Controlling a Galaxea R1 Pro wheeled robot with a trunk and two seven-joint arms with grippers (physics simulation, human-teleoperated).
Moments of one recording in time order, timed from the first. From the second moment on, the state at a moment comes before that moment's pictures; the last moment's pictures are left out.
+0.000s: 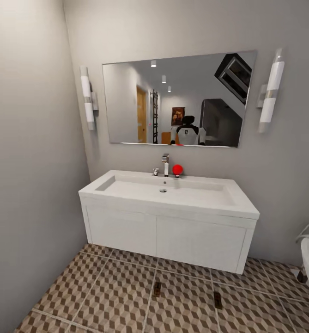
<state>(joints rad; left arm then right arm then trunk) -0.19 -0.02 -0.44 -0.01 0.62 -0.06 0.14 -0.11 -0.10 0.05 0.03 -0.07 -0.12 -0.10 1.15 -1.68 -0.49</state>
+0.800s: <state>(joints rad) -0.19 -0.06 -0.44 -0.01 0.62 -0.06 0.14 -0.11 -0.09 0.05 0.03 -0.07 -0.12 -0.10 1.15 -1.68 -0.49</state>
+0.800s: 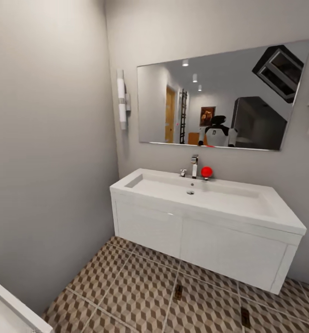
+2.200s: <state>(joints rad) -0.19 -0.06 -0.44 -0.01 0.69 -0.06 0.14 -0.11 -0.09 0.04 0.03 -0.07 -0.13 -0.10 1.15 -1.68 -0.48</state>
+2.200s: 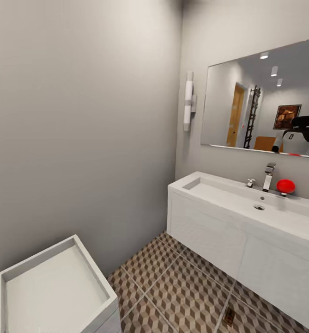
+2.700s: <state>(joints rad) -0.19 -0.06 -0.44 0.00 0.69 -0.06 0.14 -0.11 -0.09 0.05 0.03 -0.07 -0.13 -0.10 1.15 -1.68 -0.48</state>
